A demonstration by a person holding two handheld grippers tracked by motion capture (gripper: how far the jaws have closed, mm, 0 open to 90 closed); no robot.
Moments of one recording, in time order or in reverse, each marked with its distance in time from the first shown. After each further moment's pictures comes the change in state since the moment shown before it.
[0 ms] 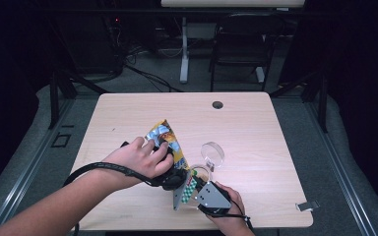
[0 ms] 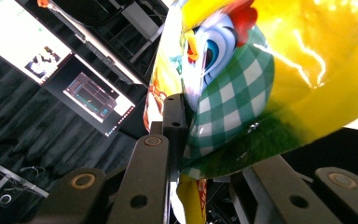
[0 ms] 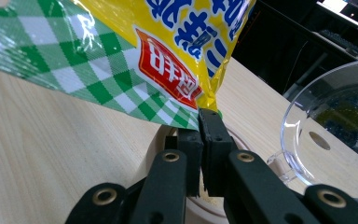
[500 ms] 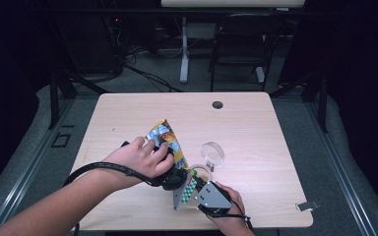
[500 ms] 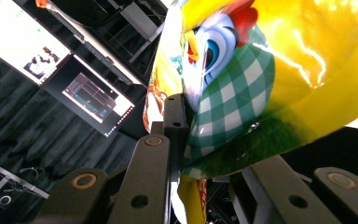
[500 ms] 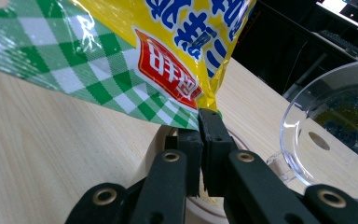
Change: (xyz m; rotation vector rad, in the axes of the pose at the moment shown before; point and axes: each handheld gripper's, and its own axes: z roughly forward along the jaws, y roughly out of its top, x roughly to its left) left arm 0.001 0.000 0.000 -0.001 -0.010 0.001; right arm 0.000 0.000 0.000 -0.003 -0.001 -0.002
